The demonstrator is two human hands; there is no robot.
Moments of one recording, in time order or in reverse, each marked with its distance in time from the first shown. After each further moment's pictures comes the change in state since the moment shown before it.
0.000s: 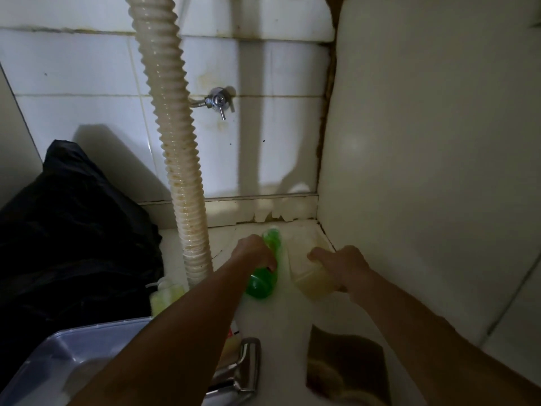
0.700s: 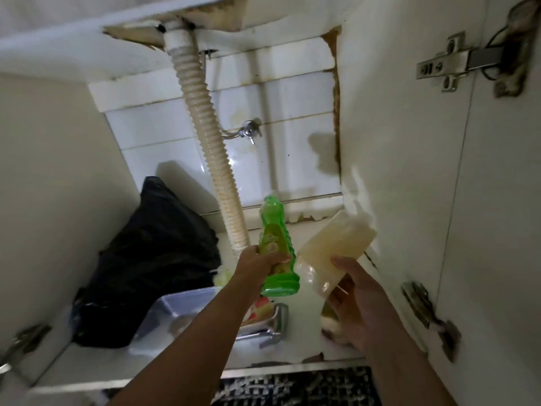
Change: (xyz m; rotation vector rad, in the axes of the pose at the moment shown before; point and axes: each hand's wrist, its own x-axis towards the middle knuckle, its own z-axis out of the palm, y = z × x) left_hand -0.156 -0.019 -0.024 -0.944 0.097 0.013; right_hand -0.162 0.014 -0.042 1.157 -0.417 0.103
